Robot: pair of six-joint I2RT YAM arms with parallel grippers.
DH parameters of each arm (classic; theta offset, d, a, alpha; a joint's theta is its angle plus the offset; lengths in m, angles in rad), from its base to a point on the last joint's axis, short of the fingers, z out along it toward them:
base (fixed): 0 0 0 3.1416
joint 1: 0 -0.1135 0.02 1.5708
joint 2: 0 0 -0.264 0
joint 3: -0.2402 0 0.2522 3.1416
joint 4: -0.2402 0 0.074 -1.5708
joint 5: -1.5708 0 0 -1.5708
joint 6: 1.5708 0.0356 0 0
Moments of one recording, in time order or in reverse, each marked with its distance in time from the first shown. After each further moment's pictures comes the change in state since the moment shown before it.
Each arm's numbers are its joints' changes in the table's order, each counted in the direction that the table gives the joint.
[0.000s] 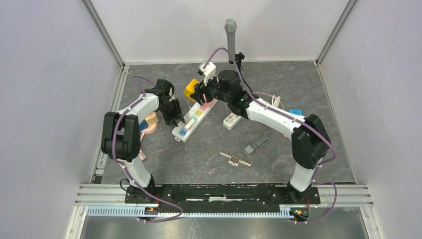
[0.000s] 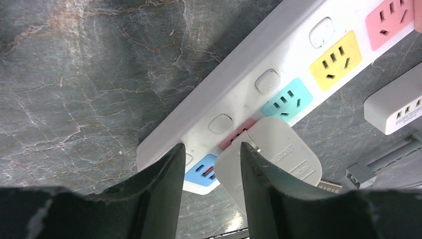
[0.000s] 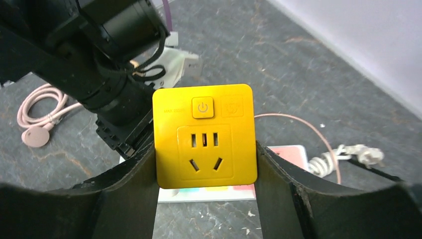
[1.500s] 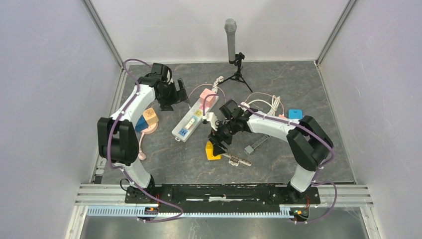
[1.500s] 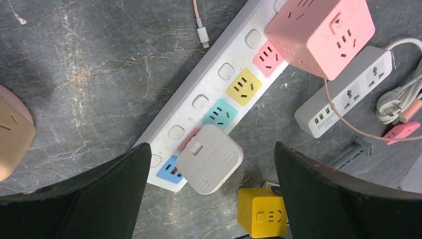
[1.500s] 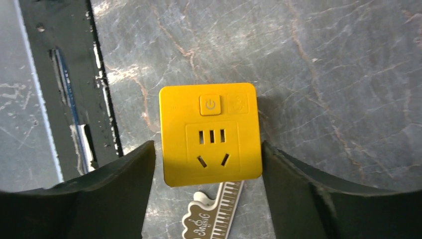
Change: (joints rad) left arm 0.009 -0.050 -0.224 -0.061 0.008 0.007; right arm -0.020 -0.044 0.296 -0.570 0.455 -0.280
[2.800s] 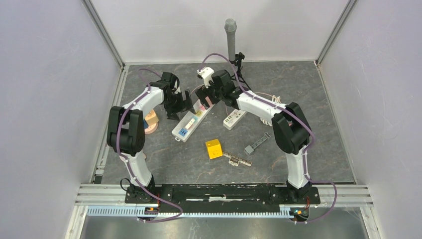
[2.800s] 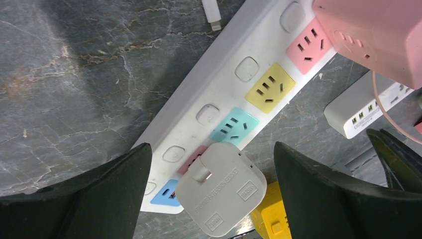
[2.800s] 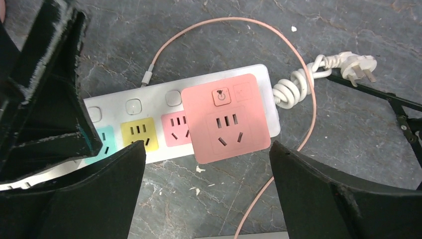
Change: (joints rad) left arm 0.030 0.143 0.064 0.057 -0.071 0.014; right arm 0.087 0.273 -0.479 0.275 -0.624 0.202
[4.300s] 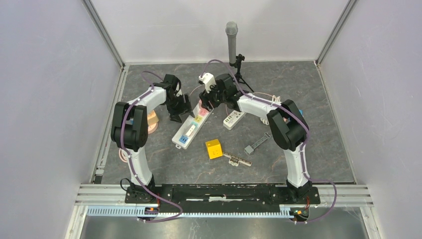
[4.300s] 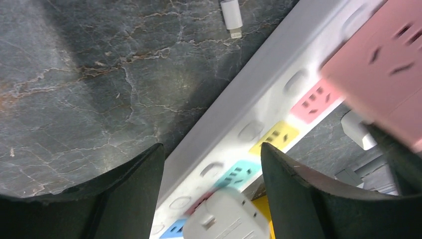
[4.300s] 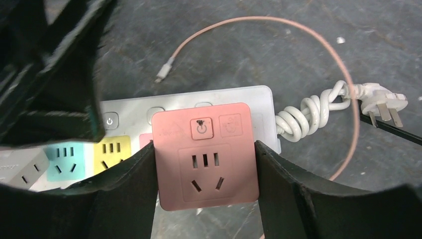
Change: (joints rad) left arm 0.000 0.078 -0.010 -0.005 0.007 0.002; right arm 0.048 0.085 0.056 0.148 0.212 -0.074
